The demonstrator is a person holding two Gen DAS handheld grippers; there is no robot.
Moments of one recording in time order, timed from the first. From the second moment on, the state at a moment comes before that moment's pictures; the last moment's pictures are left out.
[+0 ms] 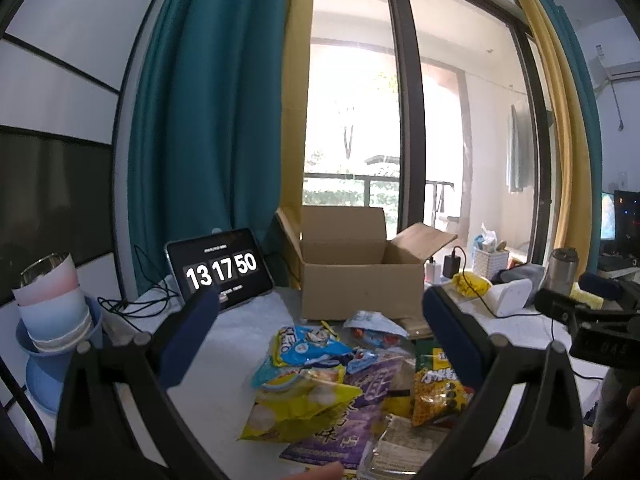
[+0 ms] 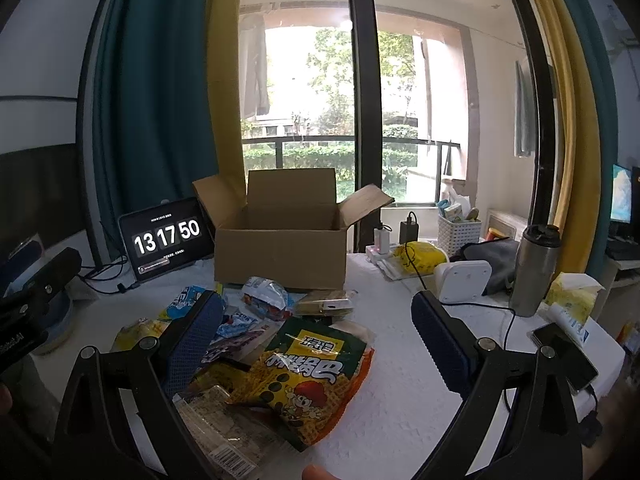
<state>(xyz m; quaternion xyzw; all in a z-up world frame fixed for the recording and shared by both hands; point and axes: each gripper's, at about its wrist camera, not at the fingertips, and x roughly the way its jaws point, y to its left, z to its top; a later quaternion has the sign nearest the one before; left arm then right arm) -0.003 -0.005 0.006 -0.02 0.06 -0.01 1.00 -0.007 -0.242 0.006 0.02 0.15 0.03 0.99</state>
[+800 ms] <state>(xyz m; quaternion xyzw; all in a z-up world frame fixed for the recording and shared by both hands) -0.006 -0.006 0.000 -0.02 0.07 -0.01 1.00 -0.003 -0.242 0.004 0.02 0.16 0.03 0.99</state>
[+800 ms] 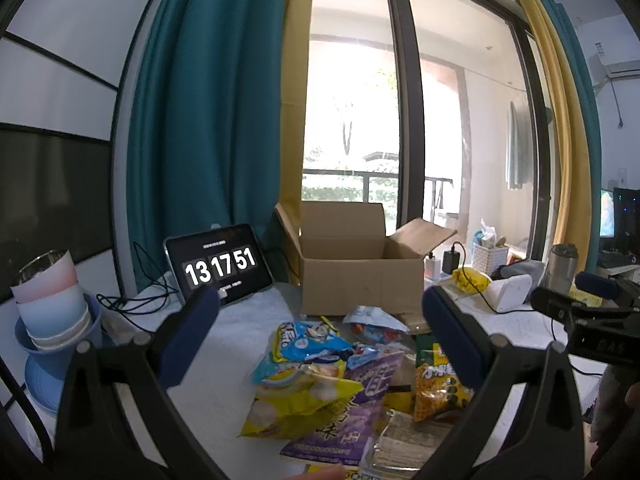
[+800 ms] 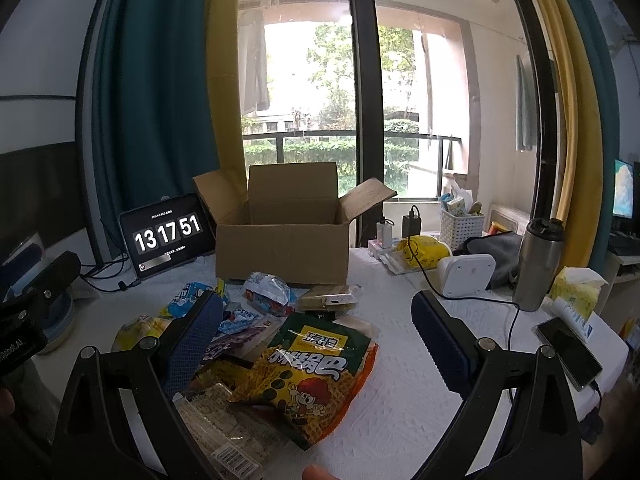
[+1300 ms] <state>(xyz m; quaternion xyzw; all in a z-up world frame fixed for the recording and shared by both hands) -0.007 -0.006 0.001 -0.02 0.07 -0.02 1.00 -0.004 -0.241 0.003 0.02 0.16 0.03 0.99</state>
